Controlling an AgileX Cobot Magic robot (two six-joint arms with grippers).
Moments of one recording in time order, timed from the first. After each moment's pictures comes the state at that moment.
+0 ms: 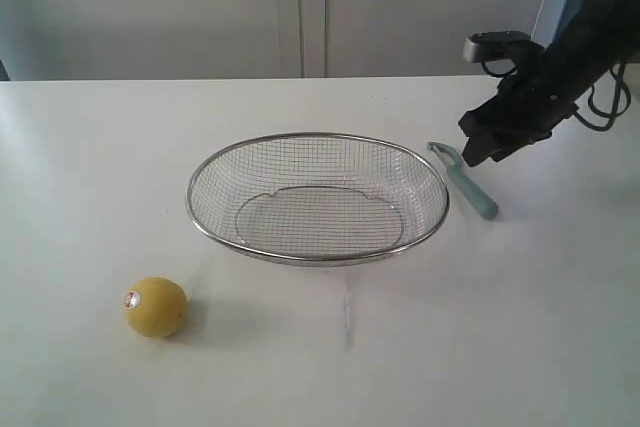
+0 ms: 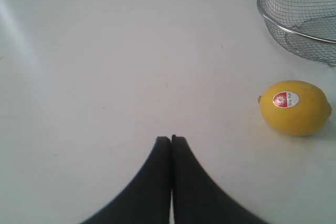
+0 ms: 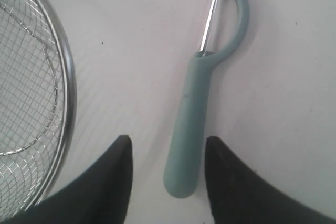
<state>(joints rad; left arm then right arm) -0.06 0.01 0.02 -0.23 0.40 0.29 0.01 2.12 -1.68 0.40 1.01 -0.63</state>
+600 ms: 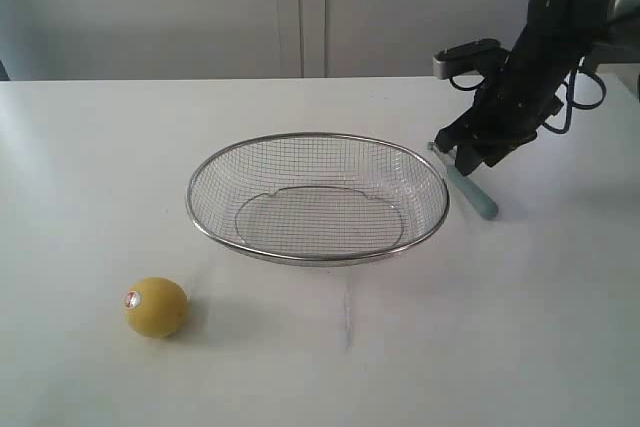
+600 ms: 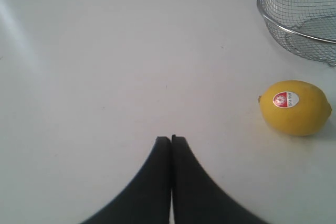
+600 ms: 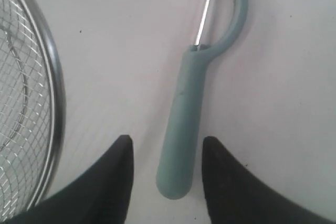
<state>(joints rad) -0.06 0.01 0.02 -0.23 0.40 0.29 0.12 2.12 -1.68 0.14 0.96 -0.42</state>
